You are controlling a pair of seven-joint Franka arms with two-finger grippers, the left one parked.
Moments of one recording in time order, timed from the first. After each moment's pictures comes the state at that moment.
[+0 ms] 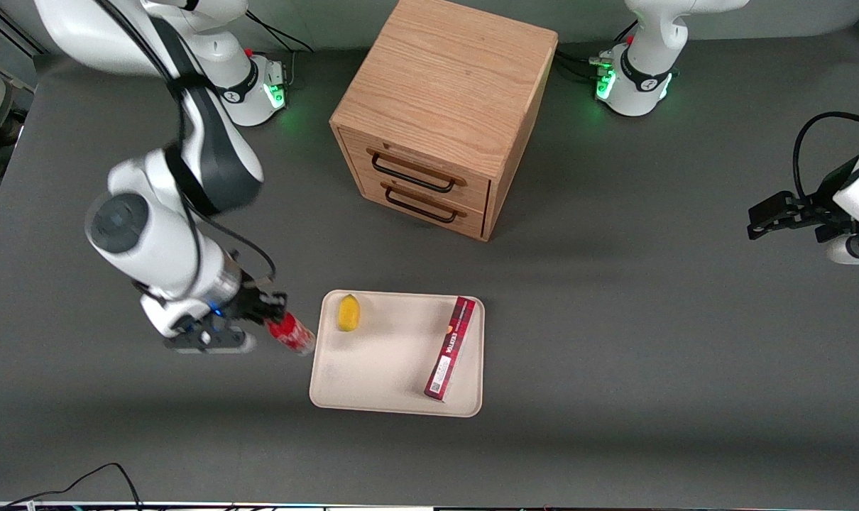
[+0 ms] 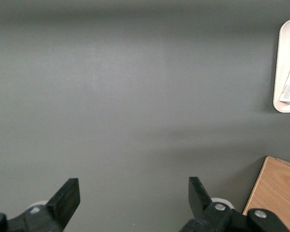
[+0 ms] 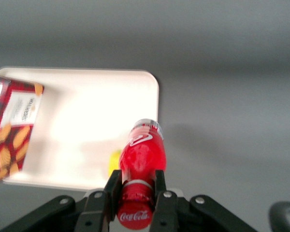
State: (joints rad) arm 0.27 0.54 0.06 -1.39 0.01 2.04 0.37
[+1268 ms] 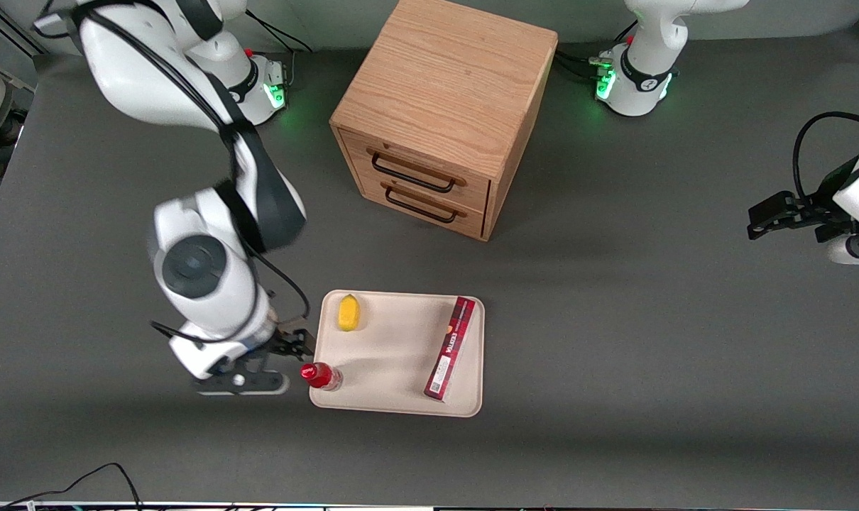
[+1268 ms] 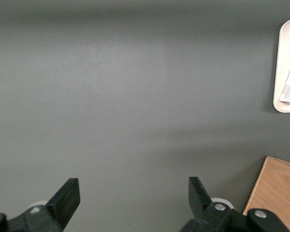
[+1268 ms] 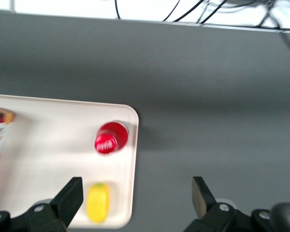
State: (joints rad) arm 0.30 0.66 0.10 -1.04 -0.22 1.78 0.41
